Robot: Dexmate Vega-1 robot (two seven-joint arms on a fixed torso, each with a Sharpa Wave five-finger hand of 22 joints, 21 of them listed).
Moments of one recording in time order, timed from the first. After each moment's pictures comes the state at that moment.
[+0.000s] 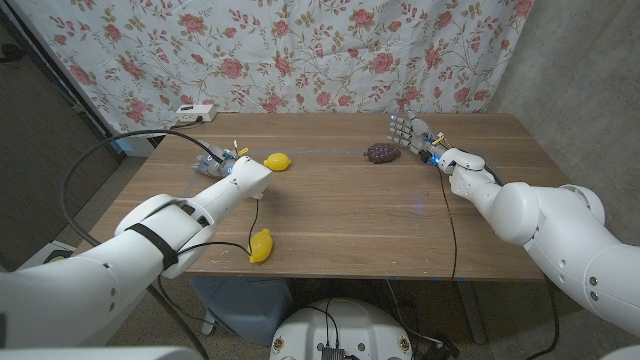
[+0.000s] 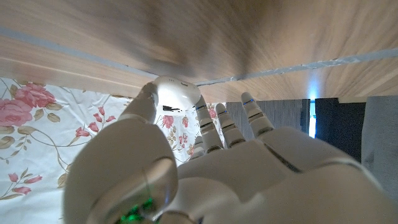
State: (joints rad) left arm 0.33 0.27 0.69 -0.83 -0.22 0.77 1.07; left_hand 0.80 0.16 0.52 -0.17 0.18 -0.13 -0.06 0.20 0.18 0.52 -0.08 0.32 0.36 0.24 -0.05 0.23 0.19 0.21 0.17 0.24 0.19; right arm -0.27 -0.15 0.07 -0.36 0.14 0.32 0.59; right_hand 0.36 0.14 -0.07 0.04 0.19 0.23 -0.08 0.22 0.20 0.20 -0.01 0.22 0.20 0.12 -0.04 0.23 0.20 0.28 0.08 0.19 0.17
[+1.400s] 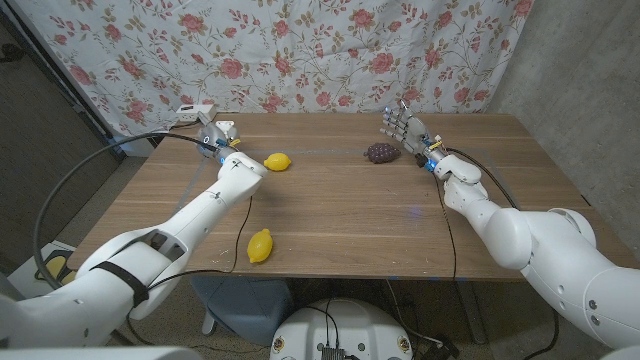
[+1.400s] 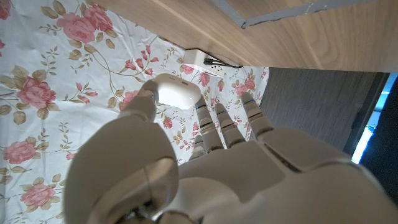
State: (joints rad) left arm 0.50 0.40 0.58 -1.22 -0.05 0.64 0.98; left_hand 0.84 0.15 0.52 -0.17 0.18 -0.11 -0.06 0.20 0.18 0.52 -0.07 0.34 0.37 0.25 -0.06 0.22 0.19 0.21 0.17 0.24 0.19; right arm -0.42 -0.13 0.01 -0.54 0.29 0.51 0.67; right_hand 0.36 0.14 -0.07 0.04 0.19 0.23 -0.08 0.22 0.20 0.20 -0.01 0.21 0.20 0.12 -0.04 0.22 0.20 0.27 0.10 0.19 0.17
